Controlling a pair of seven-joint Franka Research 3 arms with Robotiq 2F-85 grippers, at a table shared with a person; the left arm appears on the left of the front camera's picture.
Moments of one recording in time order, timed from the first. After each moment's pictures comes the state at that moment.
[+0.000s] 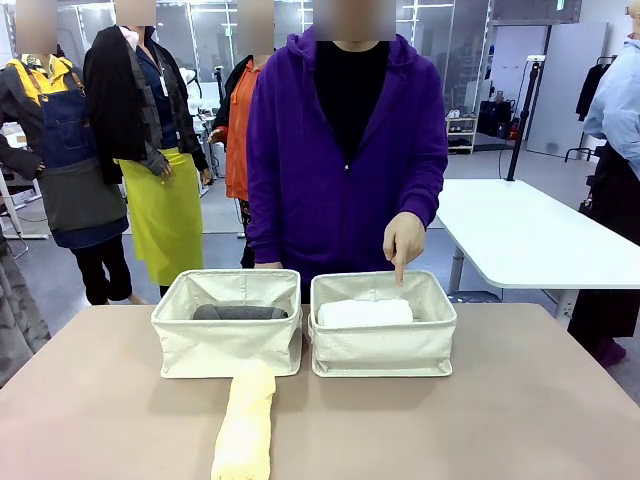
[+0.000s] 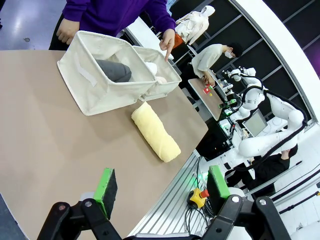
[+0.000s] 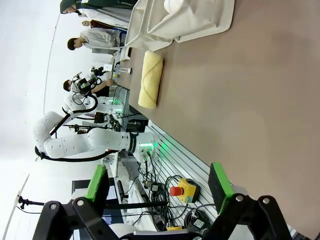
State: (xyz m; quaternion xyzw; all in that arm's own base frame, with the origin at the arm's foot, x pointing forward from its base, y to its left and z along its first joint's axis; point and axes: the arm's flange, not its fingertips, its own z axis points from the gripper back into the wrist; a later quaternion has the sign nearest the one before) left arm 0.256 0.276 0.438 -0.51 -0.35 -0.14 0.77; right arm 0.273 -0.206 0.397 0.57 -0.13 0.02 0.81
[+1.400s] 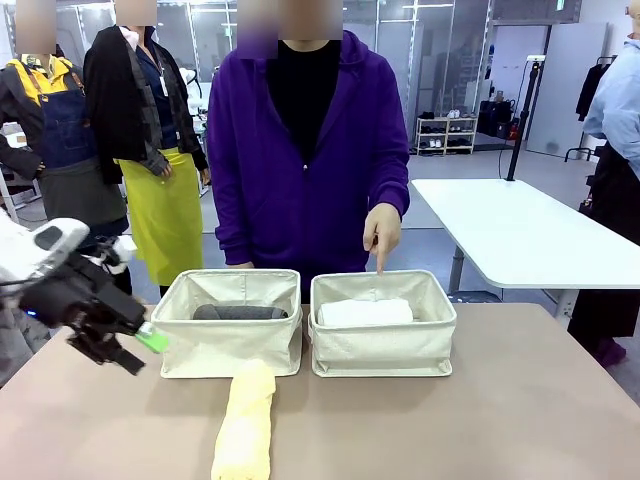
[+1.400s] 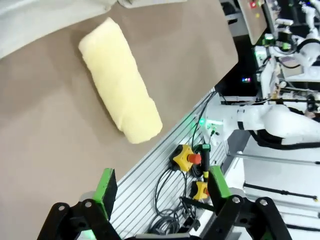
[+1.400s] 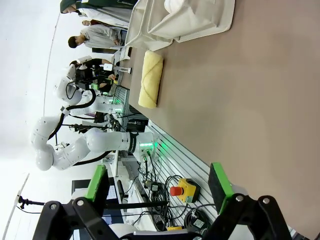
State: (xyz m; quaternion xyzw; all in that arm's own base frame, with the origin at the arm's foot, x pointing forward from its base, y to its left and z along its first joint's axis) left arm 0.337 -0.070 0.448 -0.40 -0.06 -0.18 0.90; right arm 0.274 -0.205 0.398 0.57 -0.13 0.02 0.81
